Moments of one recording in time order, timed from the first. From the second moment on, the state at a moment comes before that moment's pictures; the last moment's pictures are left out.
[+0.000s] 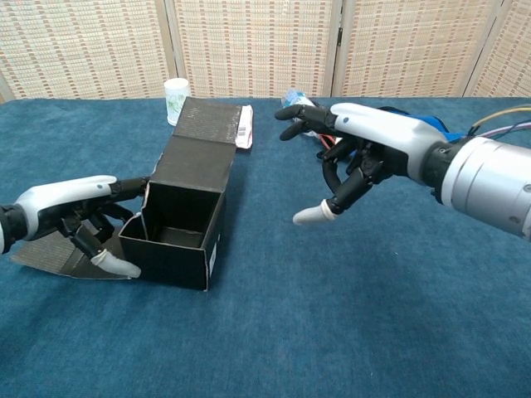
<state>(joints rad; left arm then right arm) -0.67 -1.47 0.01 -1.40 1.40 0.86 -0.56 0.71 -1.52 0.14 -1.78 -1.11 1.02 -0.08</state>
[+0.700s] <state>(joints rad) -0.64 -1.30 -0.03 -1.63 1.27 0.87 -0.23 0.72 -1.52 0.15 -1.85 -0.89 0.91 -0.11</state>
